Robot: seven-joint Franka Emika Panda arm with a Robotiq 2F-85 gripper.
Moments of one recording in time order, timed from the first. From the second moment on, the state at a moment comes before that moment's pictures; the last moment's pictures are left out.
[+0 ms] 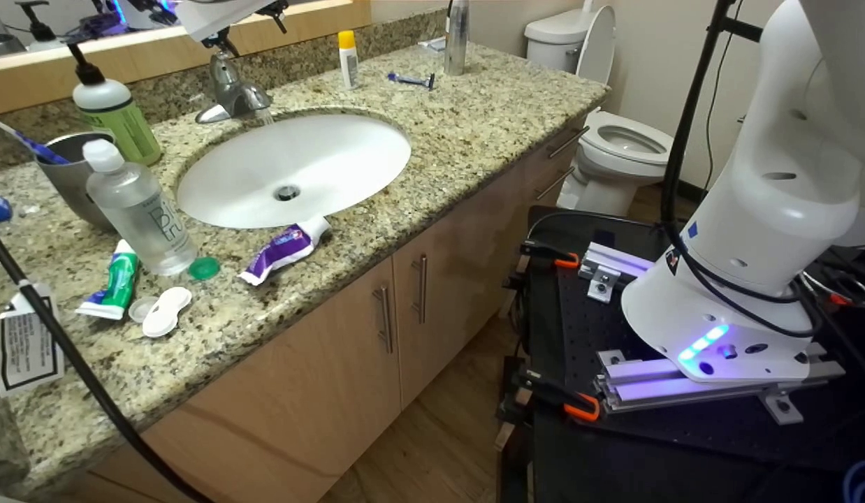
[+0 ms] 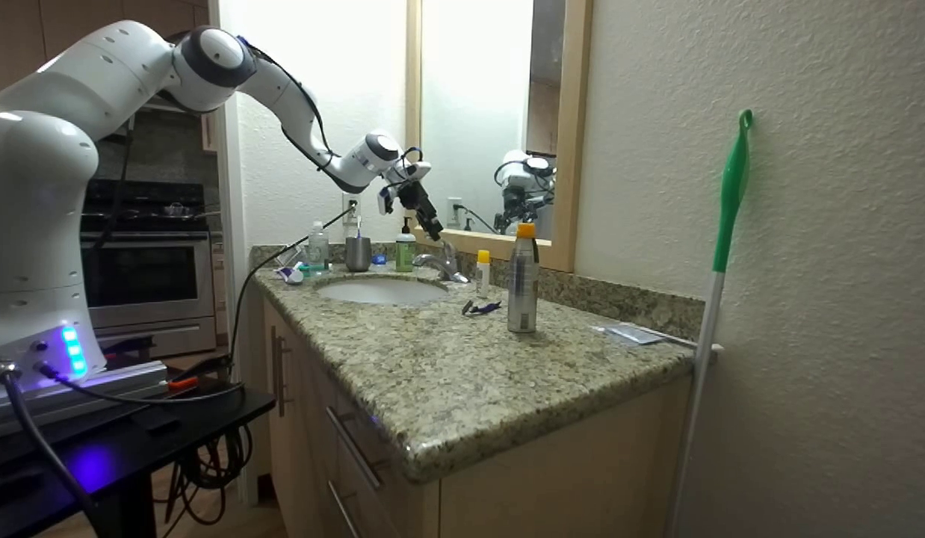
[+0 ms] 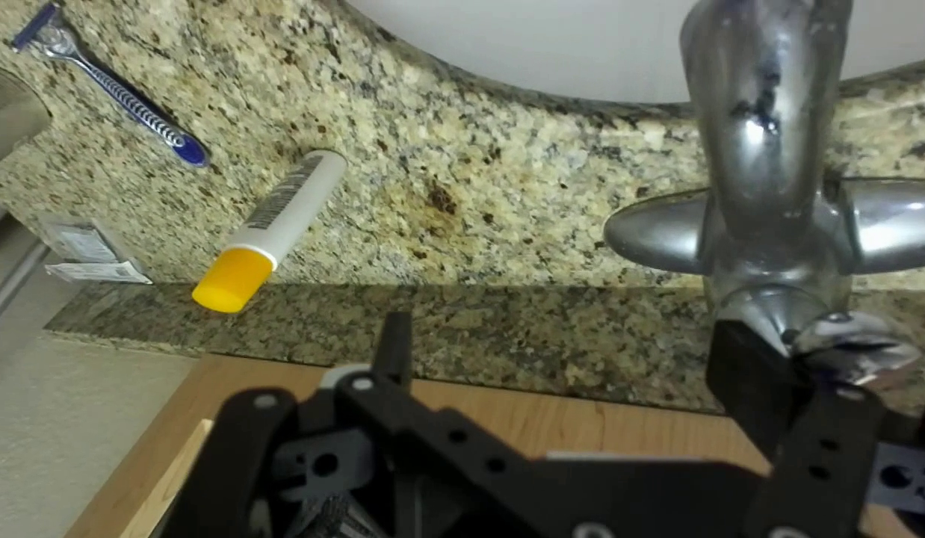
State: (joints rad) arm 0.00 0.72 -0.37 -1.39 -0.50 2.24 0.89
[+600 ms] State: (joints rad) arm 0.02 0.78 -0.37 -1.29 -0.55 1.96 0.84
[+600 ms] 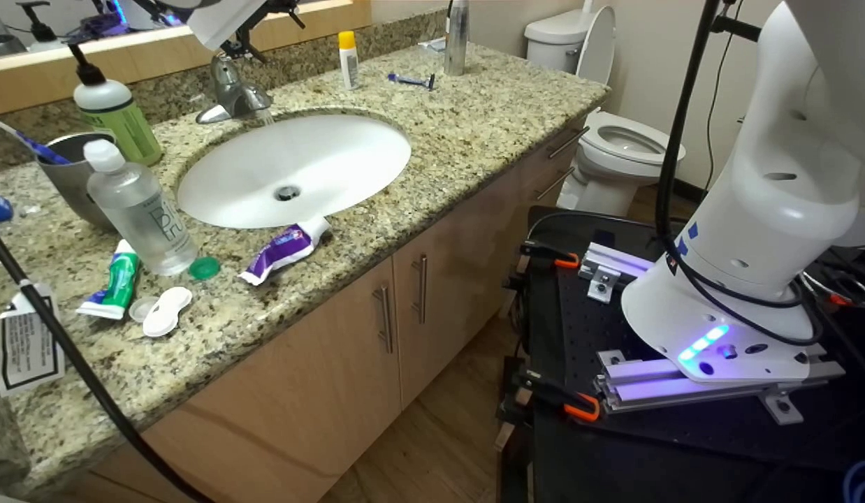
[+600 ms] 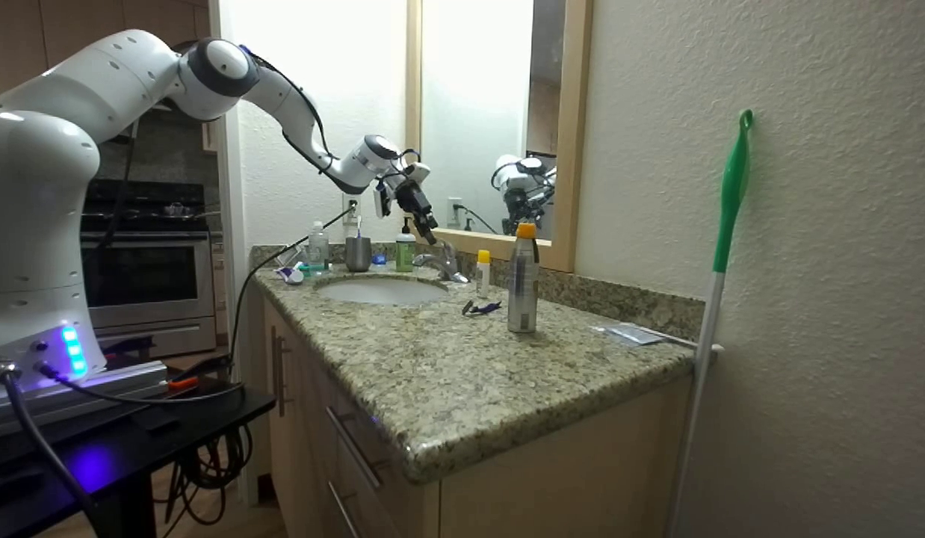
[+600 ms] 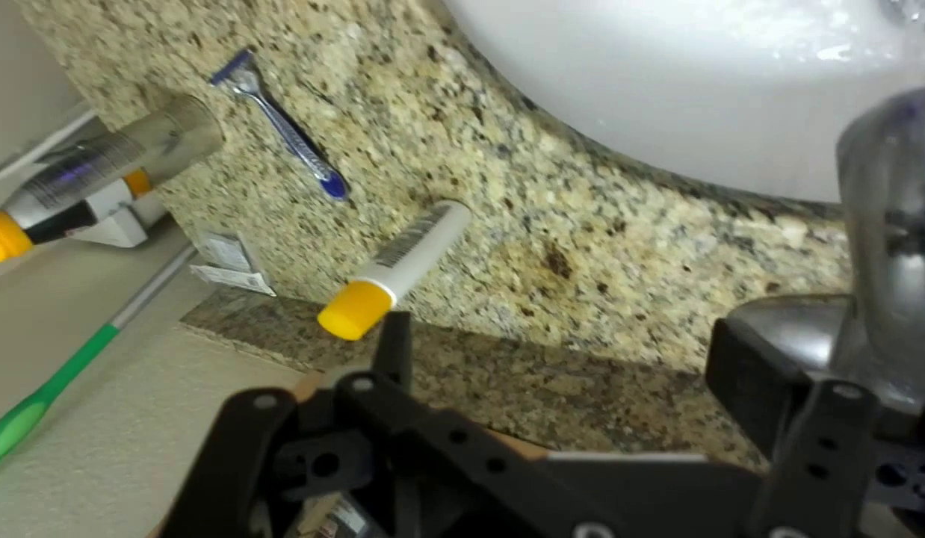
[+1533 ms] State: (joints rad) arm 0.04 0.74 -0.38 -1.15 -0.68 1.97 0.84
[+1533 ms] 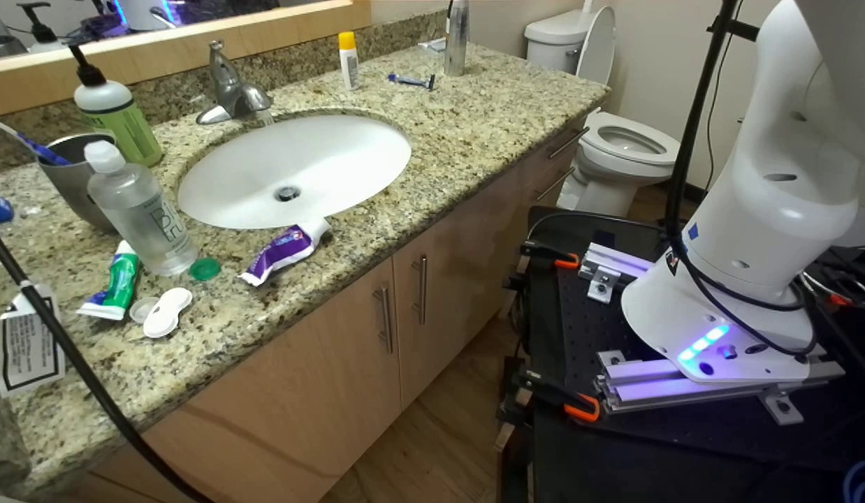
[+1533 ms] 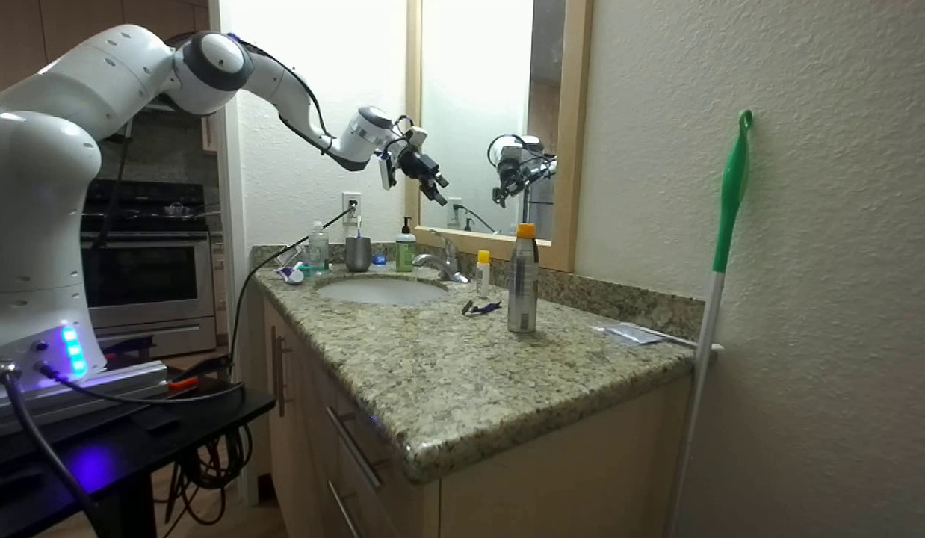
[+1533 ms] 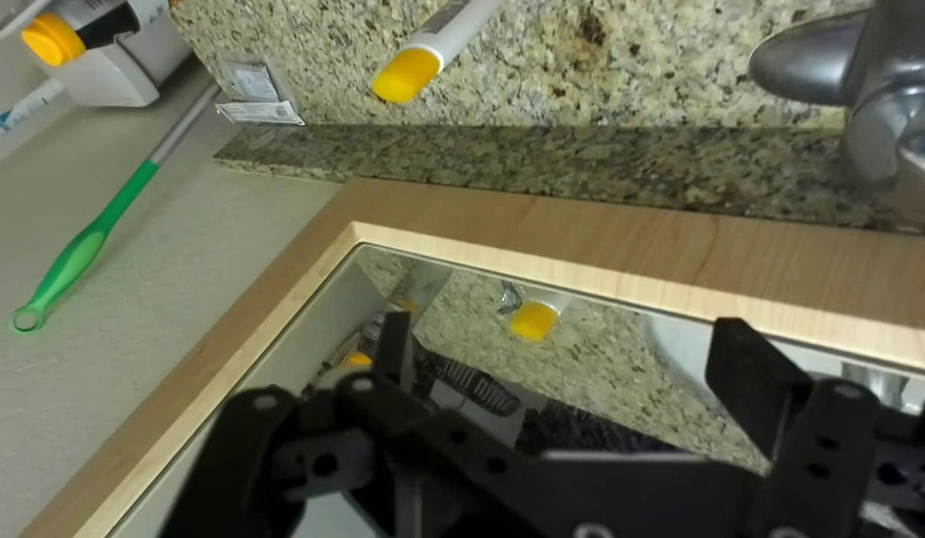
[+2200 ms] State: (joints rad) arm 0.00 0.84 -0.33 -1.15 -0.63 2.03 0.86
